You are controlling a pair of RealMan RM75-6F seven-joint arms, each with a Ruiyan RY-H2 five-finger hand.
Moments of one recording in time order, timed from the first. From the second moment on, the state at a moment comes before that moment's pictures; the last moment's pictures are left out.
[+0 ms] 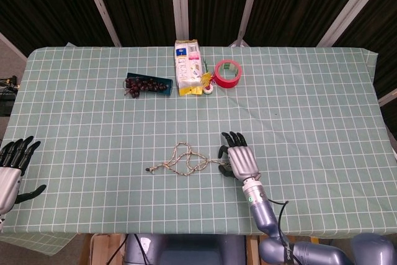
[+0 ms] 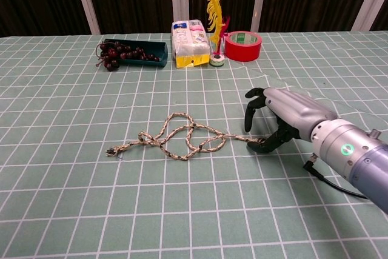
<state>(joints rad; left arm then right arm) -0.09 -1.14 -0.01 -1.53 1.60 1.54 0.00 0.56 -1.83 0.23 -1.45 -1.08 1.13 -0.43</state>
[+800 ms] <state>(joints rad) -0.08 -1.13 -0.01 -1.54 1.60 1.54 -0.01 0.56 -1.84 0.21 -1.48 -1.06 1.14 -0.45</state>
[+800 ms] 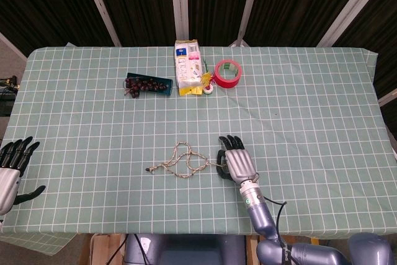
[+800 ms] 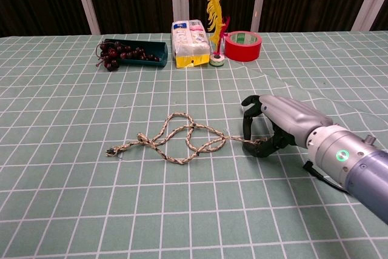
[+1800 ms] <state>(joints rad) -0.39 -1.47 -0.16 -1.85 1.21 1.18 0.58 0.52 -1.67 0.22 -1.73 -1.04 1.20 -0.46</state>
